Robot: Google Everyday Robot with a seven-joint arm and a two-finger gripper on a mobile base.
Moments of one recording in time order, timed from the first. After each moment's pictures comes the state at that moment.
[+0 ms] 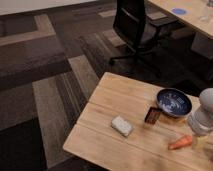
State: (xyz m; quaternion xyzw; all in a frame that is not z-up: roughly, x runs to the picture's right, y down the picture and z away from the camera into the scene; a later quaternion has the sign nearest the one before) arm 0.391 0.218 0.667 -0.05 0.36 0.93 0.08
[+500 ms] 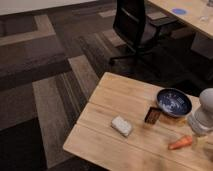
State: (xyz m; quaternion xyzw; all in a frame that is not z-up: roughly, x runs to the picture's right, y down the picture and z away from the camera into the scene) arm 0.396 0.220 0.672 -0.04 0.37 0.92 0.09
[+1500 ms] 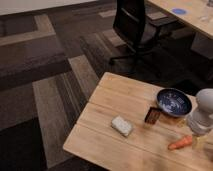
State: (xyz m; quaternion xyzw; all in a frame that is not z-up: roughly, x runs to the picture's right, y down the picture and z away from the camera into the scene) arm 0.398 0.222 0.680 -0.04 0.37 0.92 0.10
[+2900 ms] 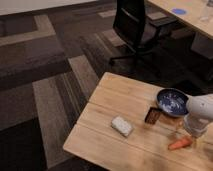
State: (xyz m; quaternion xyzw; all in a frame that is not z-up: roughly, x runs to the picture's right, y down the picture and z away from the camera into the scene) arm 0.419 0.241 0.724 -0.02 0.37 0.90 0.23
